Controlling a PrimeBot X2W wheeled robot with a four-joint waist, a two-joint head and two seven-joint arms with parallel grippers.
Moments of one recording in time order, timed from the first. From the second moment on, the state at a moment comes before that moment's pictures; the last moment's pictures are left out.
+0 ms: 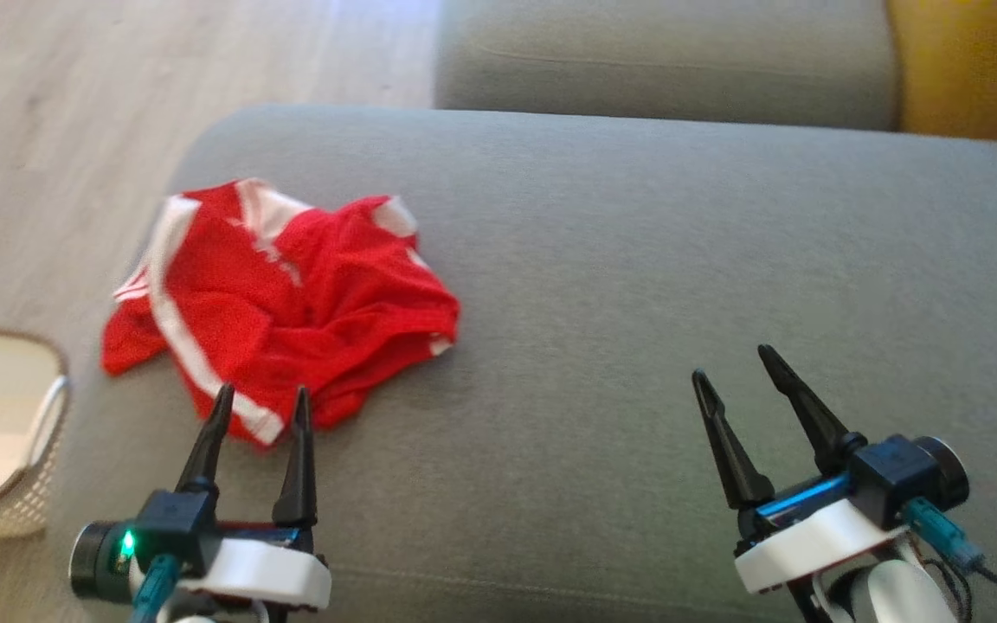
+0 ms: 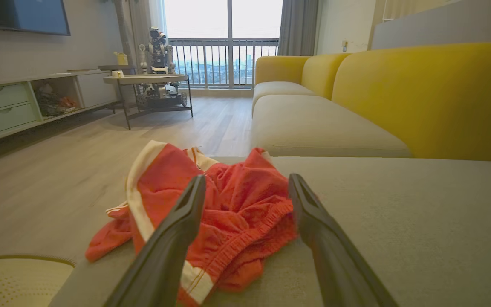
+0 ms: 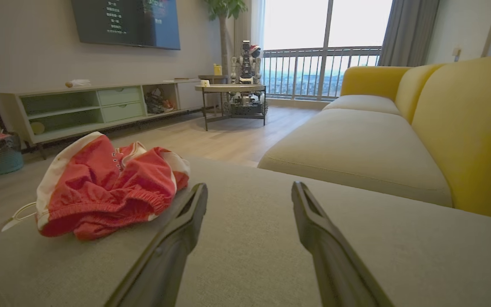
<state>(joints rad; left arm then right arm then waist) 0.10 0.05 -0.16 0.02 -0.06 0.03 -0.25 0.02 -0.04 0.09 0.07 0.06 0.13 -0.25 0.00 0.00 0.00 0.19</state>
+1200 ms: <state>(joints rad) -0.63 0.24 -0.11 0.54 -0.24 -0.12 -0.05 -0.08 -0.04 0.09 0.05 -0.06 0.13 -0.25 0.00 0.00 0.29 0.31</state>
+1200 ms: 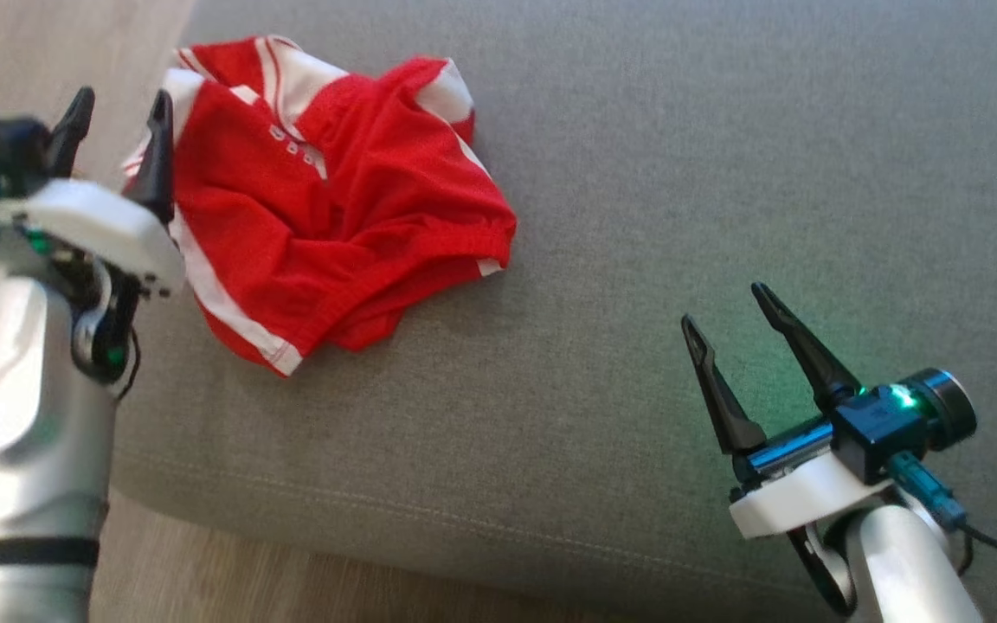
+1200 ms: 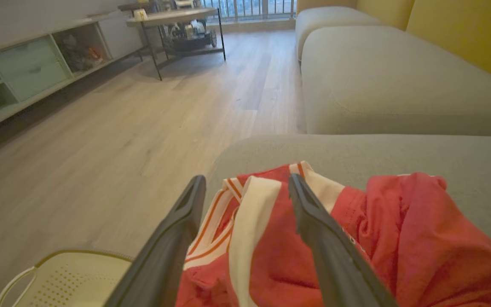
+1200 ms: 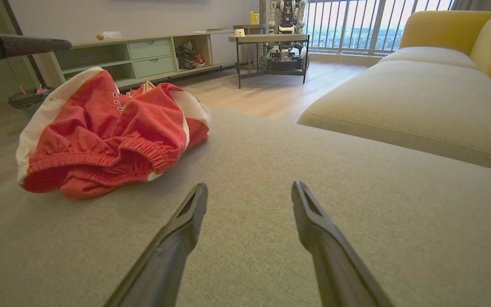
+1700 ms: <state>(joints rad) -0.77 0.36 -0.45 0.79 -0.54 -0.13 0.02 -0.14 -0.05 0.10 0.05 -0.08 0.13 -0.25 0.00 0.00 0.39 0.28</state>
